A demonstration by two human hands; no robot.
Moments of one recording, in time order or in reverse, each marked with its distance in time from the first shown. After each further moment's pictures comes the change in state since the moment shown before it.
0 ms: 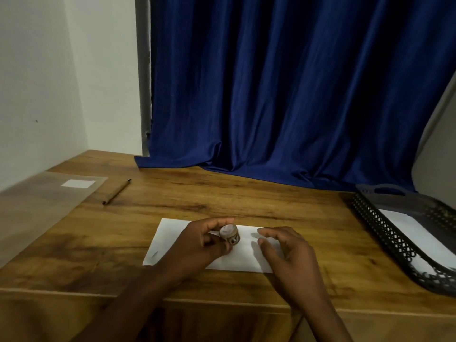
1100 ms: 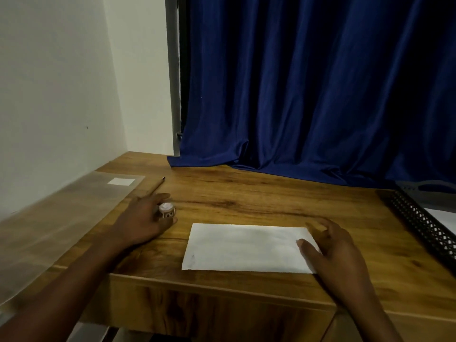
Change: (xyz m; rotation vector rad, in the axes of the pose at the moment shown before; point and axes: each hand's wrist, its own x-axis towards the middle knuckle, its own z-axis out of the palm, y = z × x) left_hand -0.026 -0.027 -0.162 0.821 0.271 -0.192; right_hand 0.006 0.038 -0.007 -0.286 0.019 0.190
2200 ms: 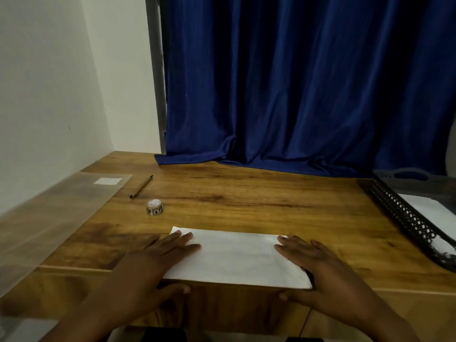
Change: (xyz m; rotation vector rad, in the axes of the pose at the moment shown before) left_hand -0.108 0.047 0.017 0.263 -0.212 0.486; right_hand -0.037 0.008 -0.042 -0.286 -0.569 -0.526
